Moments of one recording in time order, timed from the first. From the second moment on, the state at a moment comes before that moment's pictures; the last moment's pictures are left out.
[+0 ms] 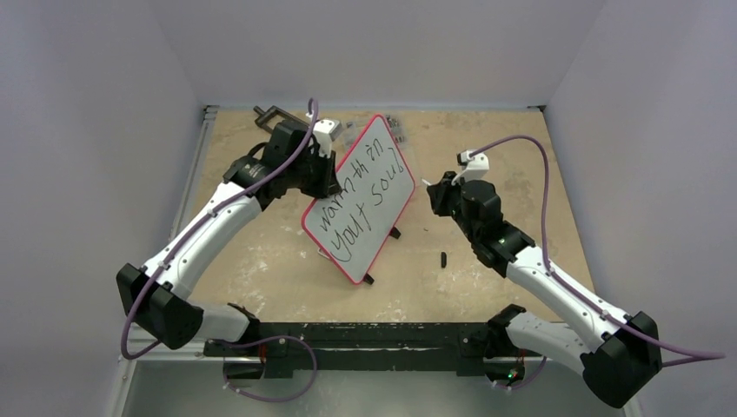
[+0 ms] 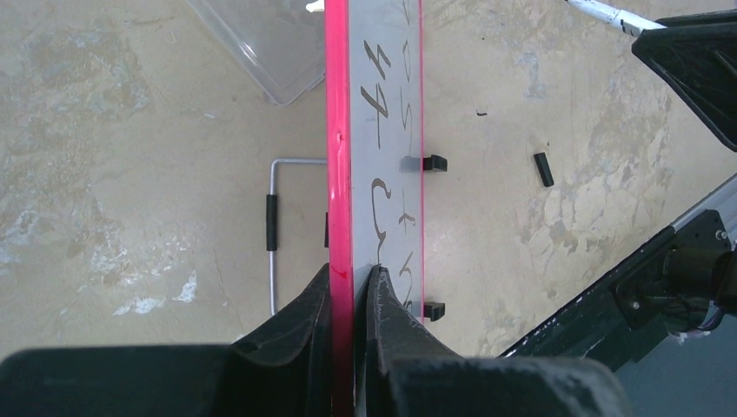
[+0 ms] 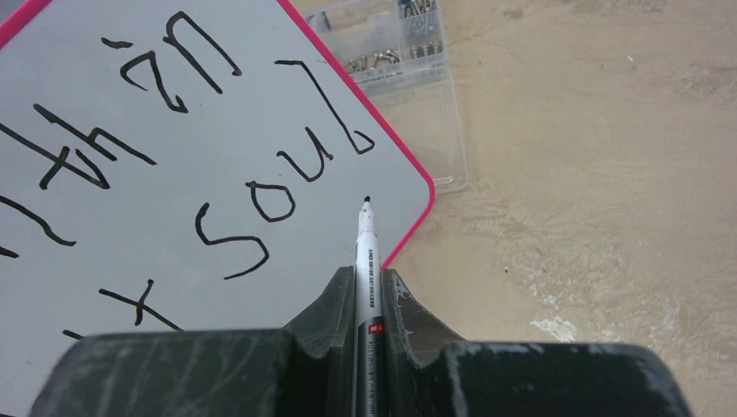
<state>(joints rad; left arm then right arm) -0.53 1.37 1.38 -0.76 0.15 -0.20 0.58 0.99 0.73 -0.03 0.29 0.39</state>
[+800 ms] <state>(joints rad) -0.52 1.24 1.24 -0.73 0.13 -0.23 0.58 0.97 0.70 -0.03 0.27 0.40</state>
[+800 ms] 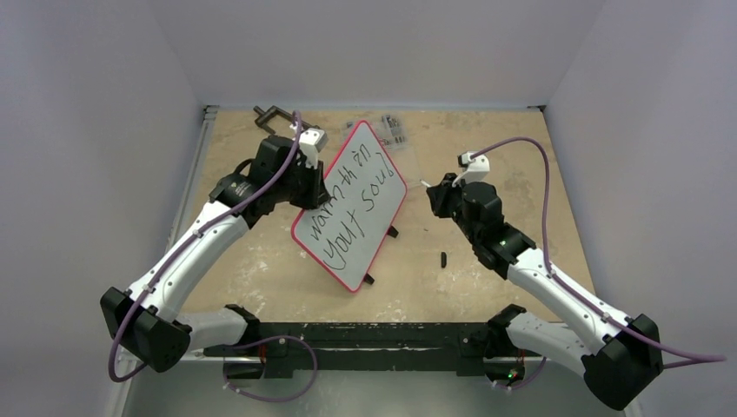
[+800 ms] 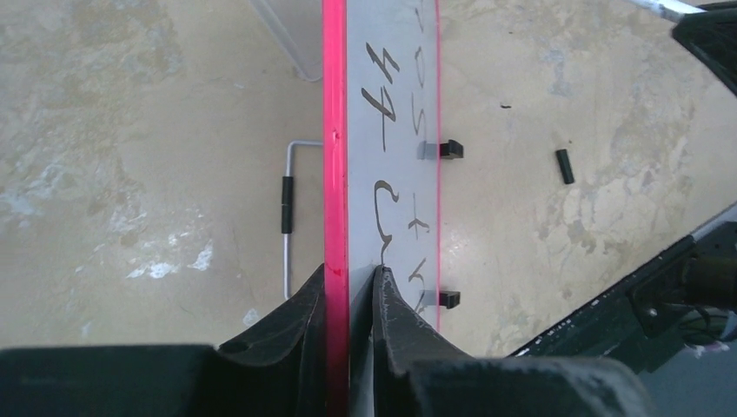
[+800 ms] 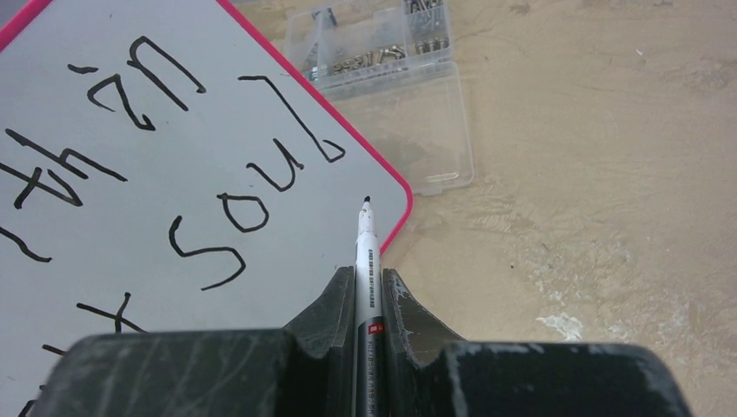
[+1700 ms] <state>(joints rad) -0.52 1.24 1.15 -0.84 -0.10 -0.24 0.58 1.01 0.70 -0.02 0.27 0.40</state>
